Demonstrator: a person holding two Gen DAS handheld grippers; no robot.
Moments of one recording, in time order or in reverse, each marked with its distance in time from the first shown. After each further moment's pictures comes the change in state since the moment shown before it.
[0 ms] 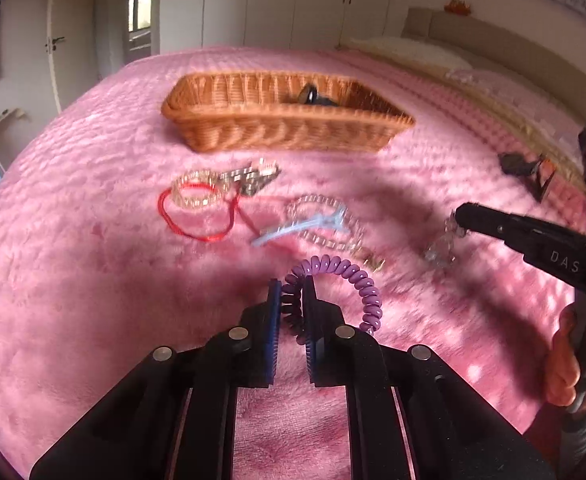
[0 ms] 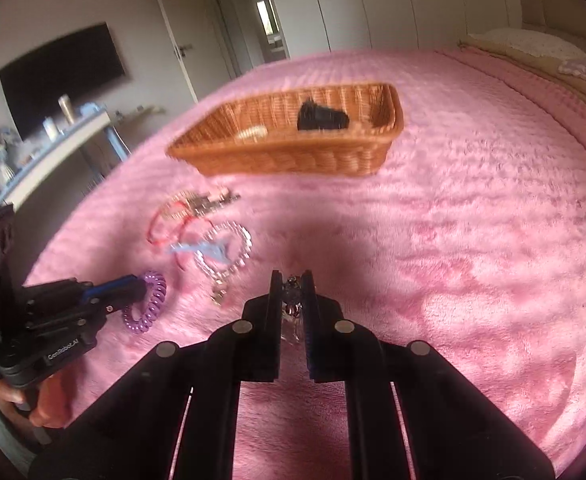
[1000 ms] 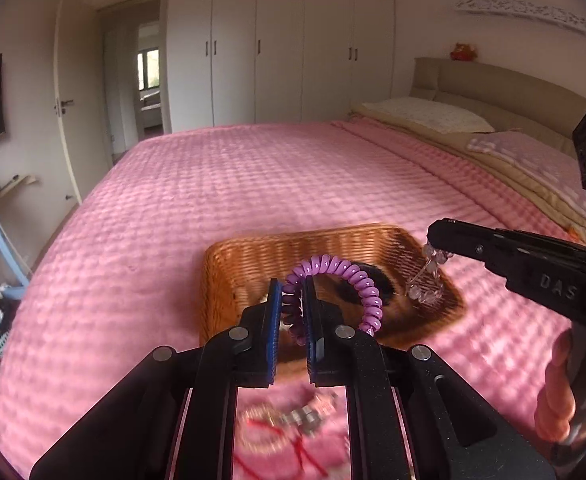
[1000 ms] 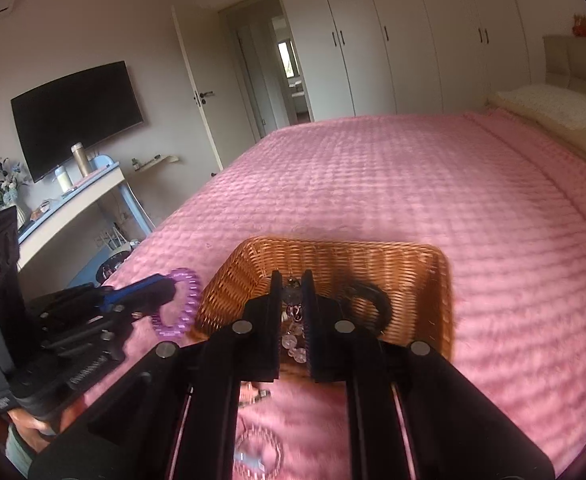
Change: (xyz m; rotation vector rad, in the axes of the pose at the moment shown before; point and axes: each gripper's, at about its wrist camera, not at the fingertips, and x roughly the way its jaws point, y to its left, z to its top) left arm 0.023 0.029 0.183 0.061 -0.188 0.087; right arm 0.064 0.034 0.189 -0.049 -0.112 0.042
